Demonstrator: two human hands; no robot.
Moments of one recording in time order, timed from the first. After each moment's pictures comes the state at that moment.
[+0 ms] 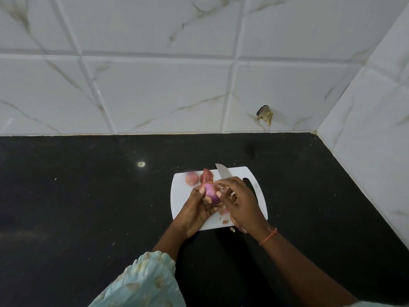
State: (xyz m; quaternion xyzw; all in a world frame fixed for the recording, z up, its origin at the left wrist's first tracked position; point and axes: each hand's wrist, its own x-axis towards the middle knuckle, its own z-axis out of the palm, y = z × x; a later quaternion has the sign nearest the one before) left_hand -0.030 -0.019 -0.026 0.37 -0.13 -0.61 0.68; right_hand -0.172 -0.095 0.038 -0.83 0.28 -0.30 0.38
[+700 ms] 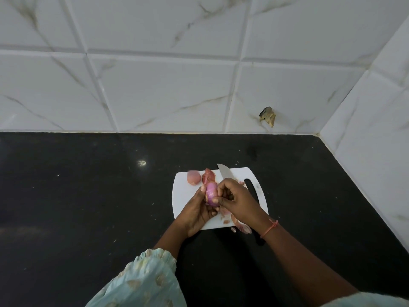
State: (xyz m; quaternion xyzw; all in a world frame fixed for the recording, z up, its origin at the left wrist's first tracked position) left_hand -0.034 -0.017 -0.019 0.40 -0.14 -0.63 0.65; right_hand -0.161 -0.106 0.037 -0.82 0.26 -0.21 0.46
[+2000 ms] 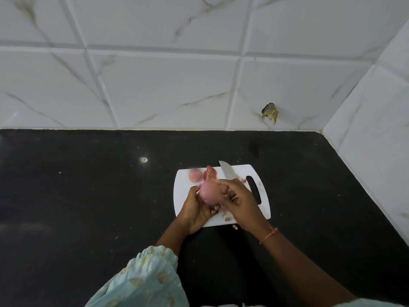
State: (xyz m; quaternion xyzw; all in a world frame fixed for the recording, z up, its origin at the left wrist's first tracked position) left_hand -0.031 -0.019 -0.018 0.36 -0.07 -0.66 0.66; right_hand -0.167 -0.093 0.027 -0.80 0.29 -0.25 0.46
